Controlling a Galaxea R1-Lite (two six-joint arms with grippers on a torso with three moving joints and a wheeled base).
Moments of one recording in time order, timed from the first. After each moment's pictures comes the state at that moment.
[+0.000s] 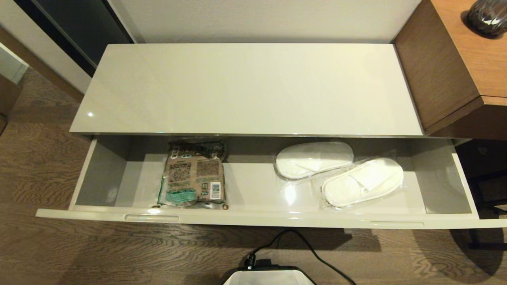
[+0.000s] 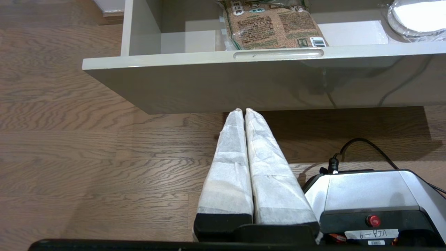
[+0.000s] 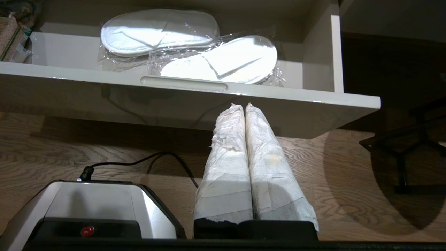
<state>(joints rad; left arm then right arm) 0.00 0.00 0.00 0.01 -0.02 0.09 0.00 0.02 0.00 -0.05 0.01 -0.08</state>
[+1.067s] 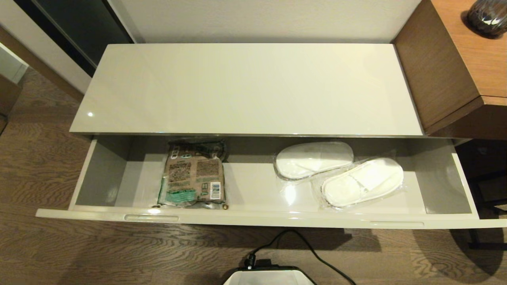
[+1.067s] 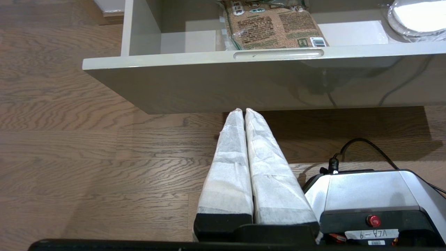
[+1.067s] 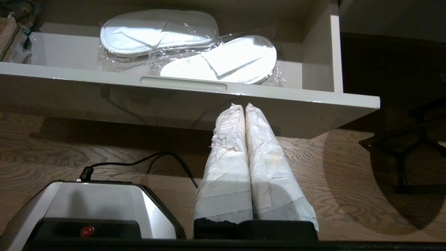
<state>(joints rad) 0.00 0.00 0.00 0.01 -0.02 0.09 0.00 0.02 0.00 -0.05 0.01 -0.08</state>
